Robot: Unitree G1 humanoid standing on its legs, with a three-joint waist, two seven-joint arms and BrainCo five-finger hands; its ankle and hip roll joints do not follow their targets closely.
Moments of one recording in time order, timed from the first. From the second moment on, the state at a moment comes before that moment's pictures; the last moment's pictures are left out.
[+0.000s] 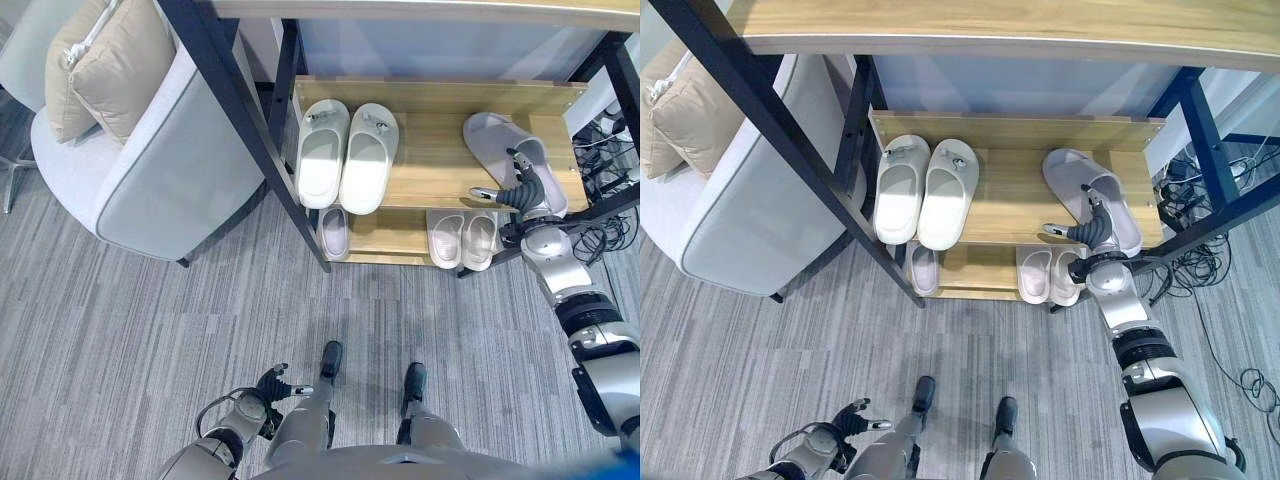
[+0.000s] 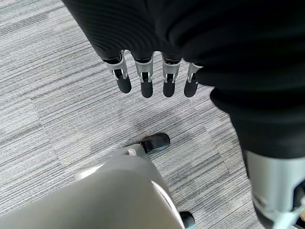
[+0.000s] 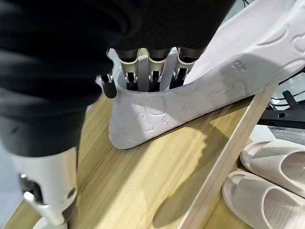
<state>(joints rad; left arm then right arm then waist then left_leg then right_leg) -0.17 0.21 -0.38 1.26 0.01 -0.11 0.05 -0.63 -0.57 0.21 0.70 0.09 -0.08 -0.22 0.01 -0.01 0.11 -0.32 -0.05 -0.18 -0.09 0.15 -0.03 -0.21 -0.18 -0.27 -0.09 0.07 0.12</state>
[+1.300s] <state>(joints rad) -0.17 0.23 -0.38 1.29 0.01 -0.12 0.05 -0.80 -0.65 0.28 0.85 0.06 -0.10 -0.18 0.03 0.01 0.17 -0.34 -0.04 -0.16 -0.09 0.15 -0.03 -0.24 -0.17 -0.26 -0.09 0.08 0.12</state>
